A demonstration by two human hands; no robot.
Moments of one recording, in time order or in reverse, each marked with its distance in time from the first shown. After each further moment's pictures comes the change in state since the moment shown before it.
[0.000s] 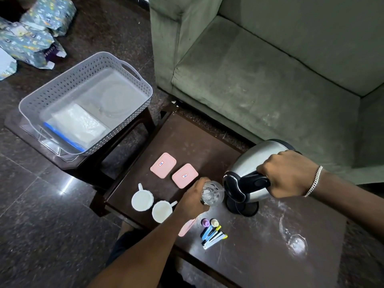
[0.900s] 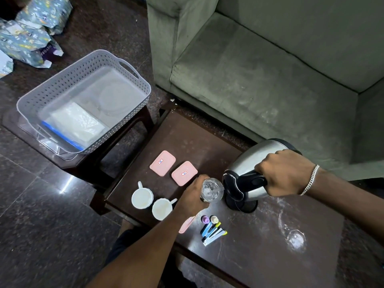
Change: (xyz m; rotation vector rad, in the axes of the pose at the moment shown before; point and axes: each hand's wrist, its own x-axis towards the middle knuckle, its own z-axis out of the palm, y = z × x) left_hand -0.001 -0.002 0.003 -0.009 0.021 0.004; right_hand -0.002 -0.008 0.005 -0.007 0.047 -0.009
